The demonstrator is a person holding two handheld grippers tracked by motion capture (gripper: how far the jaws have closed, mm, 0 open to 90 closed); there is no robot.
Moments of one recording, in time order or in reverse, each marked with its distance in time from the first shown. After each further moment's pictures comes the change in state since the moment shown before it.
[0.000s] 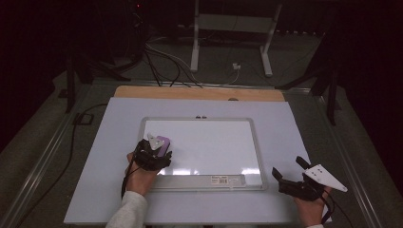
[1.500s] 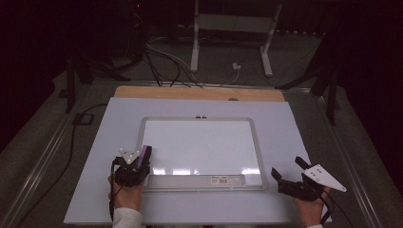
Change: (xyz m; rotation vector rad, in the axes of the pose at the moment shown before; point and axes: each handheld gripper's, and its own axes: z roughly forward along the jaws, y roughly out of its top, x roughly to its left) left arm 0.005 -0.047 -0.053 -0.032 0.170 -0.312; right arm 0.002 0.000 0.001 0.001 0.002 -0.002
